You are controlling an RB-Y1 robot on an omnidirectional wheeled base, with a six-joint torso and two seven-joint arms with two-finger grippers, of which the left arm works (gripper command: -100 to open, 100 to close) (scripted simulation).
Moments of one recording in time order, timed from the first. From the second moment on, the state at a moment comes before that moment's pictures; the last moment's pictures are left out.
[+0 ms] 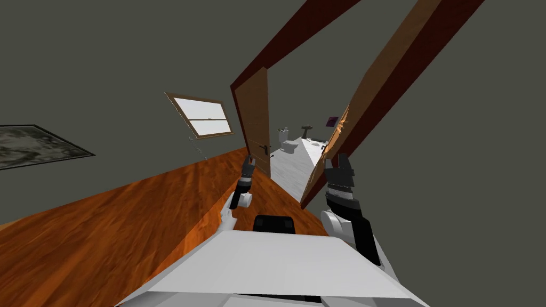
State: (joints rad) arm 0.16 0.09 -0.14 -1.83 0.01 -0.58 0.00
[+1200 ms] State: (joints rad) arm -0.01 0.10 -0.18 -1.53 0.03 -0.55 0.03
